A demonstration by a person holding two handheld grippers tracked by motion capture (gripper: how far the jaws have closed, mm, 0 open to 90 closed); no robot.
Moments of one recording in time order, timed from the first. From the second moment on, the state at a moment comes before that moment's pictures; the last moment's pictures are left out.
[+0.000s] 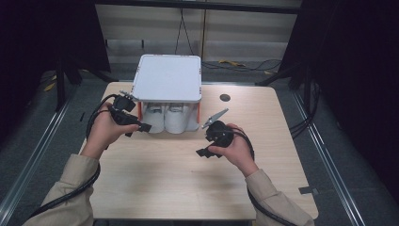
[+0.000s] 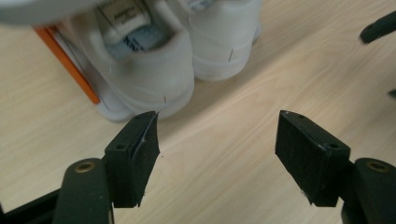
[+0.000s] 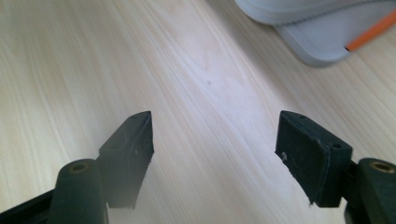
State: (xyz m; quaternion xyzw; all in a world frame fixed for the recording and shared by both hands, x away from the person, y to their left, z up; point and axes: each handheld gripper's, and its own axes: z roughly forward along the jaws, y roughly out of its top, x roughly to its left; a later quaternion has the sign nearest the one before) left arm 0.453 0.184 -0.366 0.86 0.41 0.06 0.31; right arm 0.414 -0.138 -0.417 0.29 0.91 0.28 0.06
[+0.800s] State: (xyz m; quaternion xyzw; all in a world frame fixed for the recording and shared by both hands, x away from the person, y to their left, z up) left arm 0.413 0.205 -0.435 0.86 0.42 0.03 0.29; right arm 0.370 -0.199 -0.430 0.34 0.89 0.30 0.05
